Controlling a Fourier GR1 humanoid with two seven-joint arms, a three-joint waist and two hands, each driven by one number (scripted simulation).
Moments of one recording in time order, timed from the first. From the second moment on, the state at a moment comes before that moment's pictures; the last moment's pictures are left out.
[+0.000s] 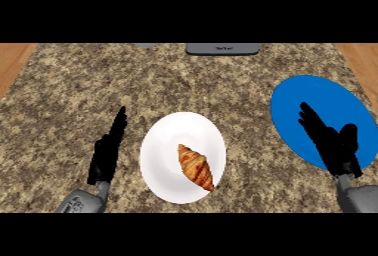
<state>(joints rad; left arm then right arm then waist) -0.14 0.24 -0.35 -1.35 0.11 0.40 0.05 -0.13 -0.47 0.19 -1.34 -0.28 -0.07 0.10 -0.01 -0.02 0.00</state>
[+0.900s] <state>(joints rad) -0.28 0.37 -0.26 -1.37 0.14 0.26 0.05 -0.40 -0.09 0.95 -1.27 0.64 -0.39 0.24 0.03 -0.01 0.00</state>
